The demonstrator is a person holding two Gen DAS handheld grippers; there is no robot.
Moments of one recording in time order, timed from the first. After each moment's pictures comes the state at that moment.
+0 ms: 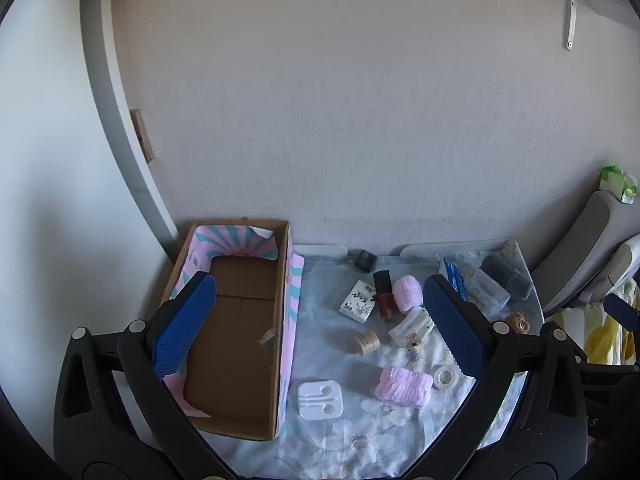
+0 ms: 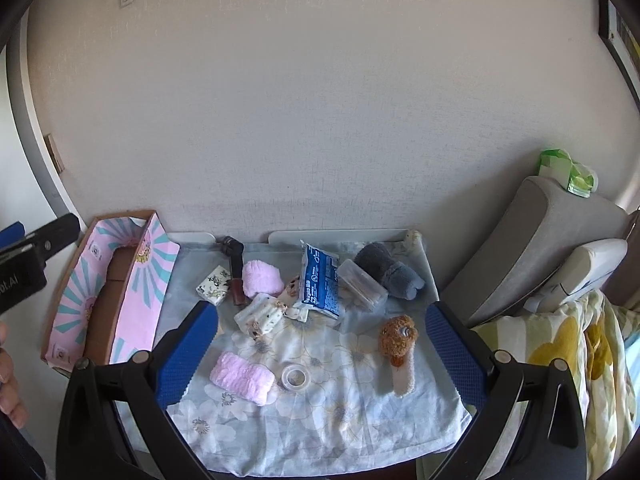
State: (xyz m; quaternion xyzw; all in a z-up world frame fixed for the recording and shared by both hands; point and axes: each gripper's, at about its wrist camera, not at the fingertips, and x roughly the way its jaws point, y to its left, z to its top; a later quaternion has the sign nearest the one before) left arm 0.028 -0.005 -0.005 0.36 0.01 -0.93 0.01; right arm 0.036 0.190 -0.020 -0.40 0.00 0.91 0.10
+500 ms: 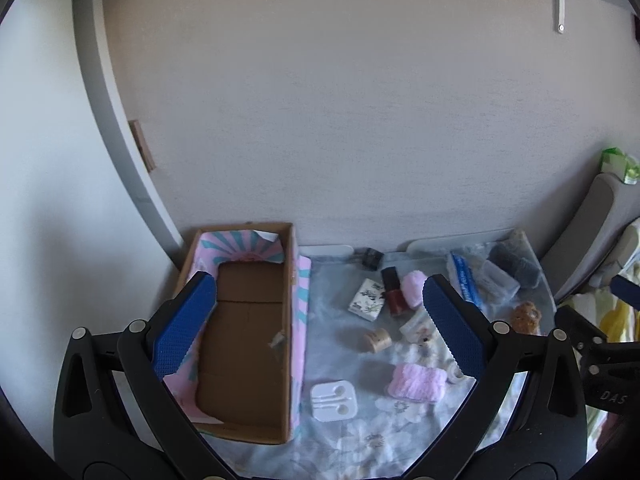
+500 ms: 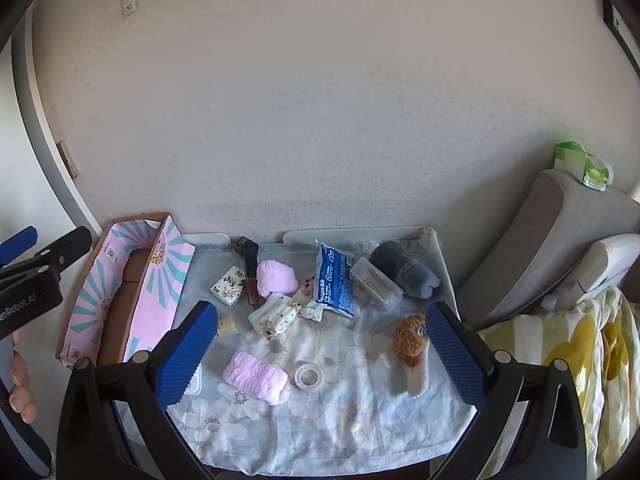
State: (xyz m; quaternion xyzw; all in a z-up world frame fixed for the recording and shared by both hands) left arm 0.030 -0.003 -0.008 0.36 -0.01 -0.93 -0.01; right arm 0.034 0.196 -0.016 -0.40 0.02 0.91 0.07
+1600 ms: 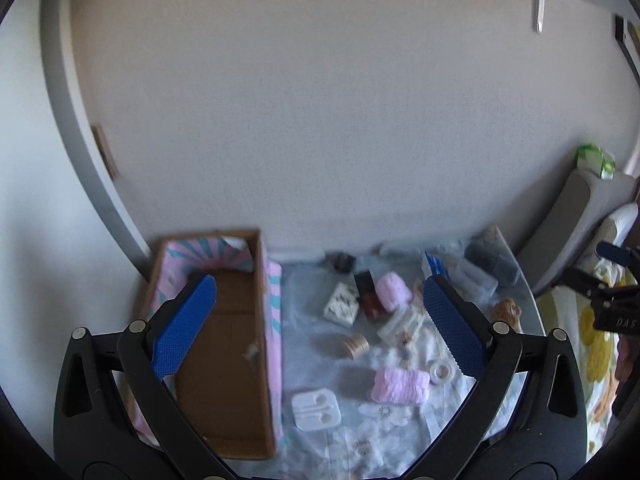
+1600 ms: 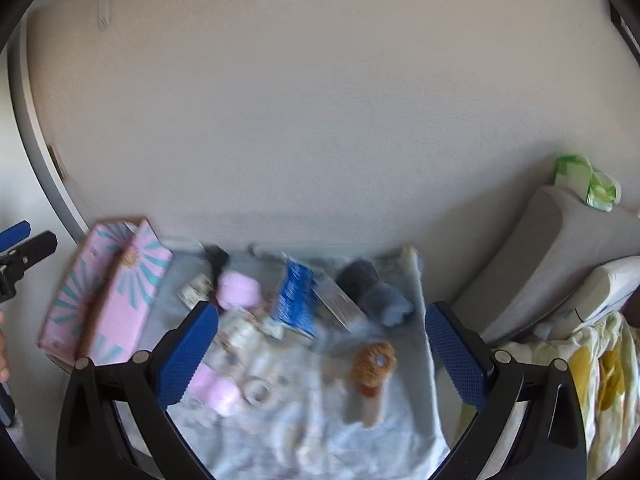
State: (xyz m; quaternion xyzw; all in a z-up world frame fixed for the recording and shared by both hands) left arm 0.015 0.006 -0.024 0.37 -0.01 -0.93 -0.06; right arm 0.026 0.255 -0.027 -0.40 0.00 0.91 0.05
